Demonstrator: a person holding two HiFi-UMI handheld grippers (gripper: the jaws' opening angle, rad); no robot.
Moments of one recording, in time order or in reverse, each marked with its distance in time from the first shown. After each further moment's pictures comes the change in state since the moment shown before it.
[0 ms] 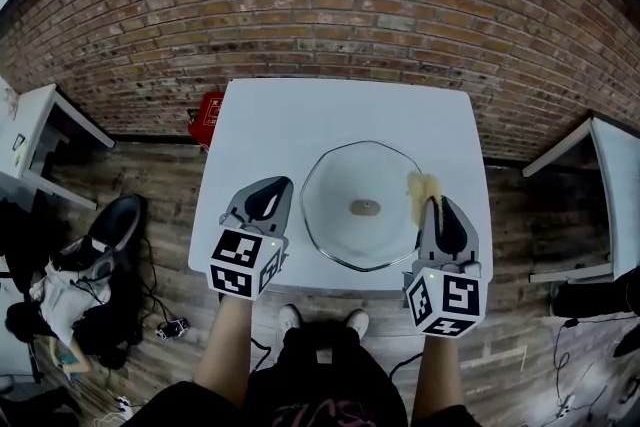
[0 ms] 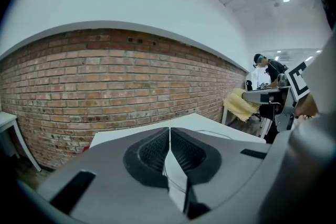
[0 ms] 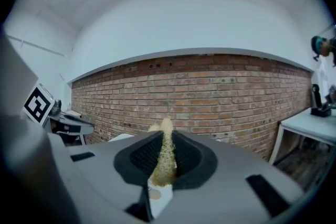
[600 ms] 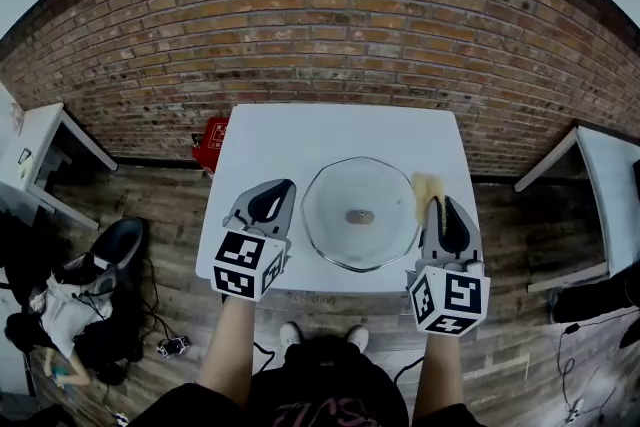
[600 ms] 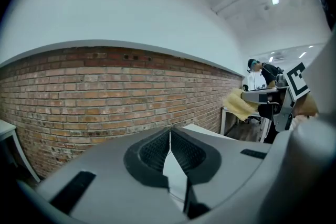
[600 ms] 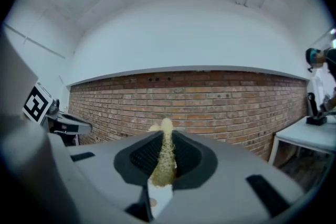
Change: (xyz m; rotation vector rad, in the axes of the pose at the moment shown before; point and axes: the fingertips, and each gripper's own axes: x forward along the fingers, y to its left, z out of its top) left arm -0.037 -0.018 0.049 0.048 -0.105 -0.011; right arm -0.043 -0.004 0.050 -0.030 -0.109 -0.039
